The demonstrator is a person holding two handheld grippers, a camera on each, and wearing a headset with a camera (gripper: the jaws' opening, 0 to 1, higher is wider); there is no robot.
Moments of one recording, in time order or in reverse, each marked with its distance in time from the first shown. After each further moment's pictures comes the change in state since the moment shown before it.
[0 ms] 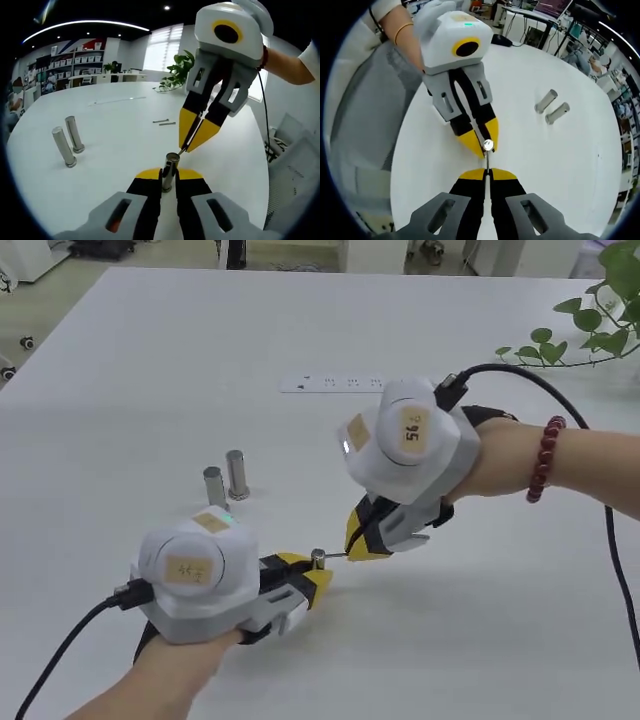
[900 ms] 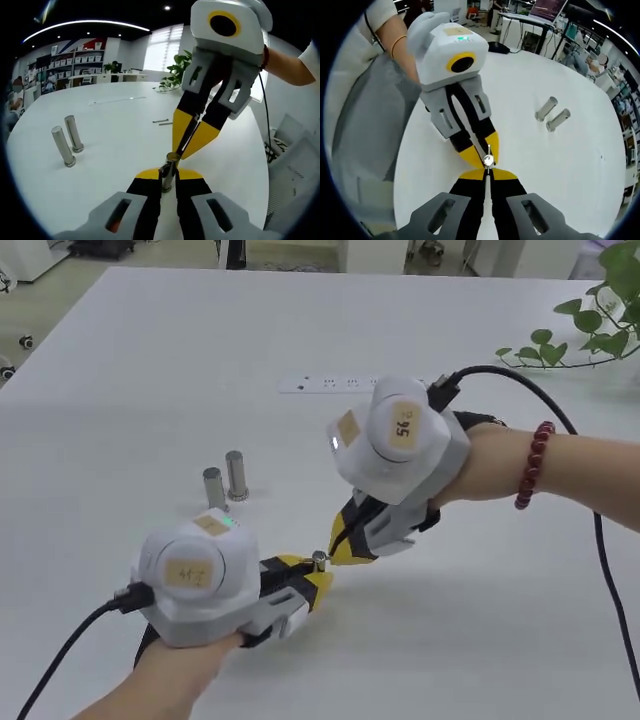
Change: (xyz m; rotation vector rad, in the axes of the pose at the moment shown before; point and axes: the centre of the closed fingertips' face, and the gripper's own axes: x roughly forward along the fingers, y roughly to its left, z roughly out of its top) left arm 0.002 -0.001 -0.001 -0.003 -0.001 0.001; right arm 0.003 0.003 0.019 0.055 -0.075 0.012
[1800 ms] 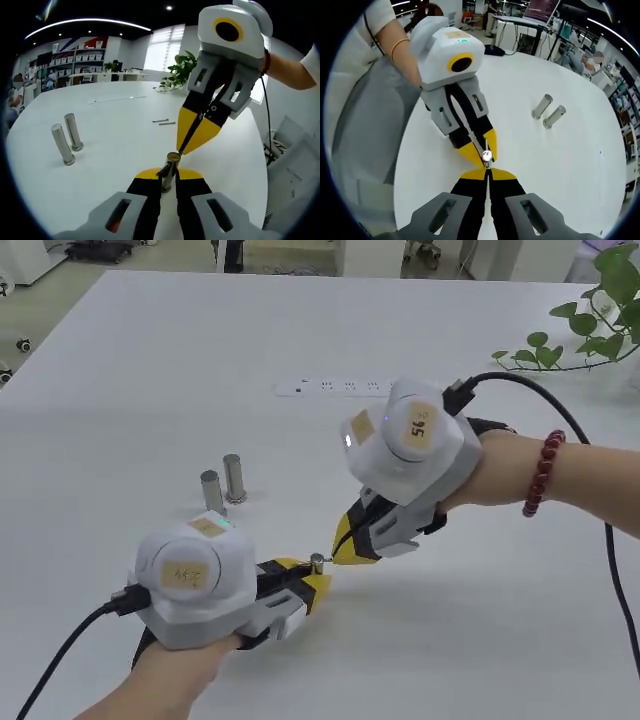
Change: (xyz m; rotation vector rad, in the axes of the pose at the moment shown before) left arm -0.001 0.000 -0.001 -0.019 0.000 -0.007; right arm -0.005 -0.001 -0.006 0.024 -0.025 -0.018
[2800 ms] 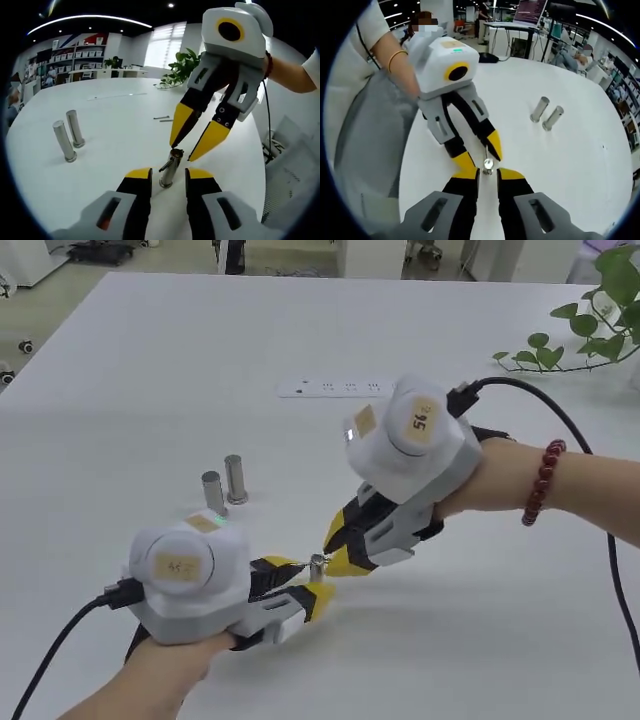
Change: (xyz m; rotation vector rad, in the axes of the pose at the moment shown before) left arm -0.005 0.002 -0.003 -0.010 0.030 -0.011; right arm 0.002 0.002 0.011 0.090 -0.083 0.000
